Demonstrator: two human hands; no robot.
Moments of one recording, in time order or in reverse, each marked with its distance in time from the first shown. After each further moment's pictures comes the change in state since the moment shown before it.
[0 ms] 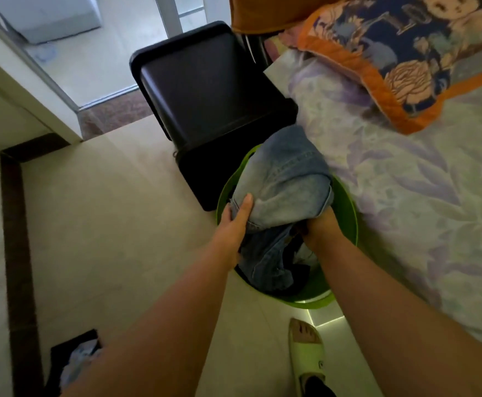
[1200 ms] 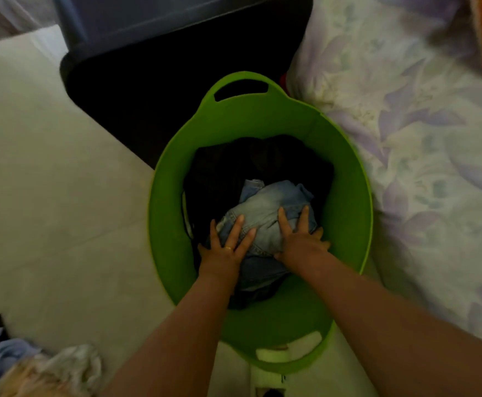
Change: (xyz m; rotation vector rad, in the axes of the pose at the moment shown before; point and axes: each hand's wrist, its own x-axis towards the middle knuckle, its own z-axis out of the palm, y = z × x) left_hand 0.189 -0.170 0.051 1.785 -0.181 0.153; right_hand 0.177 0.118 -0.098 -1.968 -0.150 0.291
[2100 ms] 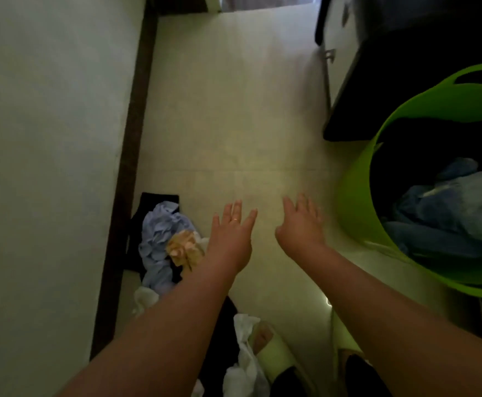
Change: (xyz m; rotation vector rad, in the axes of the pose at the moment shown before) left_hand -0.291 -0.207 0.132 -0.375 0.225 -0.445; right_hand -0.248 -0.270 0.128 -0.040 0.337 -0.551
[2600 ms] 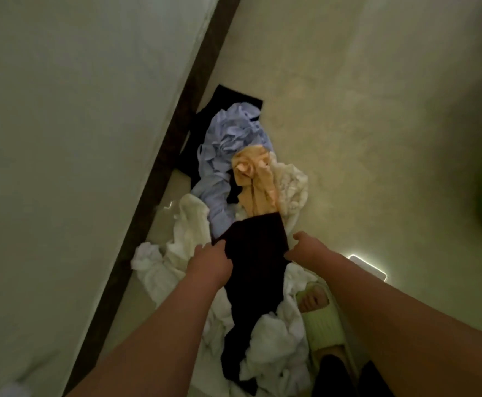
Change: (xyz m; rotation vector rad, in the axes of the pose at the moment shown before) left_hand -0.134 -0.179 0.288 -0.568 -0.319 -0.523; right_hand -0.027 -0.085 0.275 0.072 -0.744 -0.009
